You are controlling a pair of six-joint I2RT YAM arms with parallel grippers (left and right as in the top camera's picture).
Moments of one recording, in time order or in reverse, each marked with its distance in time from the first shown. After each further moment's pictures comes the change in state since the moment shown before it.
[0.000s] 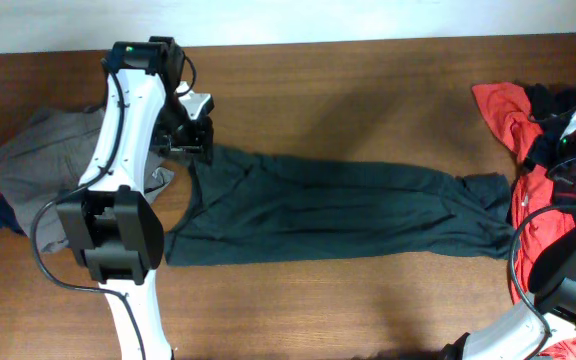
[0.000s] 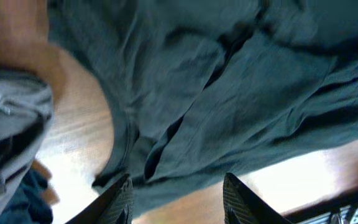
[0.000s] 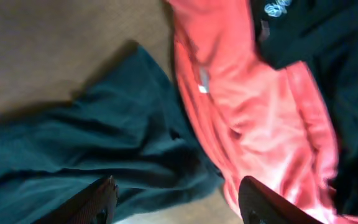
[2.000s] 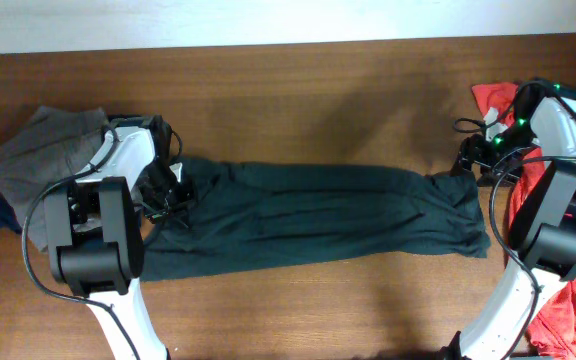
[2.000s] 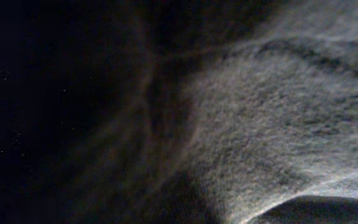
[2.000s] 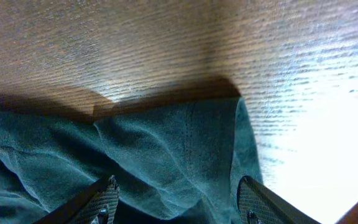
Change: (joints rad) left arm 0.125 -0.073 -0.673 0.380 -0.040 -0.320; right arm 0.153 0.272 0.000 0.072 -0.244 -0.215
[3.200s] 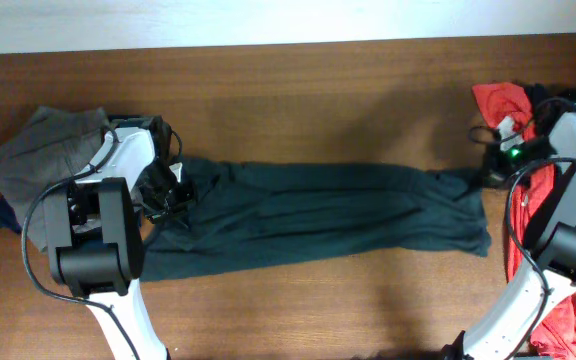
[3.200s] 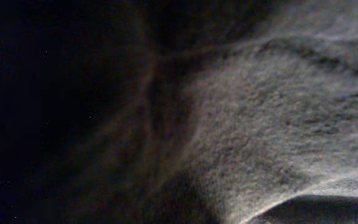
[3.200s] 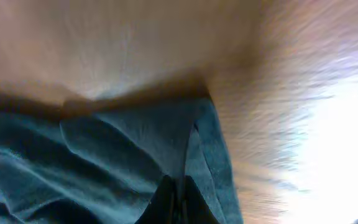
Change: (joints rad) left arm 0.000 -0.006 -0.008 0.011 0.000 0.000; right arm -0.113 0.011 -0.067 0.097 -0.108 -0.091
